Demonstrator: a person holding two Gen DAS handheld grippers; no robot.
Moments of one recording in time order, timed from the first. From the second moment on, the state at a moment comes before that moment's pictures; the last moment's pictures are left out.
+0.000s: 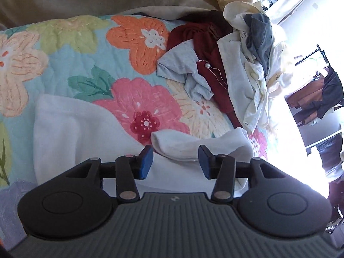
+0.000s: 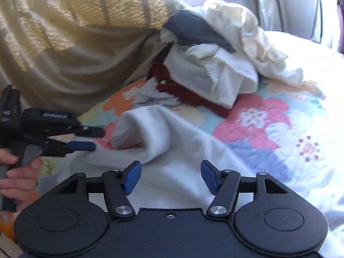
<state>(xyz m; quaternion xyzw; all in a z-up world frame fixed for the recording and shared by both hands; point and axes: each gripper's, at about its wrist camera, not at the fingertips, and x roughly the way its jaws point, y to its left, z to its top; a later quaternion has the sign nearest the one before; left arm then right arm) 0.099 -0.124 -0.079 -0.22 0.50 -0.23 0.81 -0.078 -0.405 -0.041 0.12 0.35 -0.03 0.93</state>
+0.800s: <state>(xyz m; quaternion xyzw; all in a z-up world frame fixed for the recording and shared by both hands) 0.100 -0.121 -0.072 -0.24 0.51 -0.28 0.78 -0.054 -0.373 -0.064 0.05 0.33 0.06 0.94</state>
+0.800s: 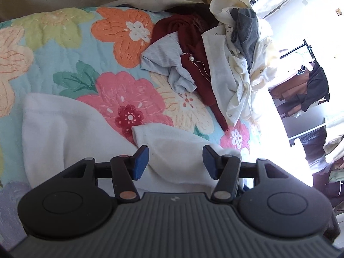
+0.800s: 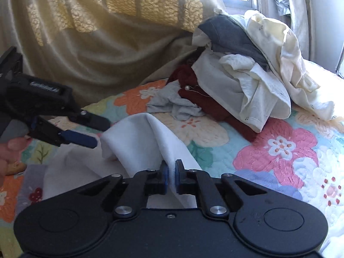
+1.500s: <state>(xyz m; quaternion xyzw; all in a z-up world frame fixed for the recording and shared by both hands) 0.065 -0.188 -0.083 -0.02 0.55 -0.28 0.79 -0.153 -0.378 -0.041 0.00 0.37 0.01 0.93</state>
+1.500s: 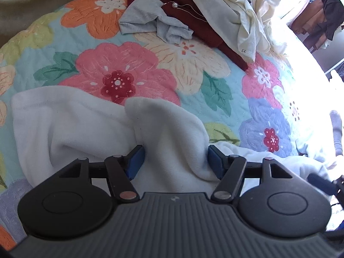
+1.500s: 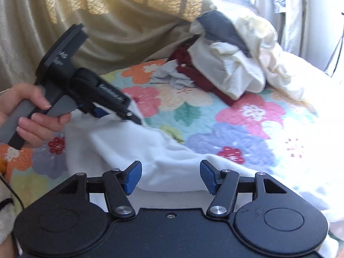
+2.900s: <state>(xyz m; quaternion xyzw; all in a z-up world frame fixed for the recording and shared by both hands) 0.020 -0.216 -0.071 0.15 0.45 -0.29 0.83 -0.149 -0.468 -0.057 0.09 0.46 0.07 0.88</state>
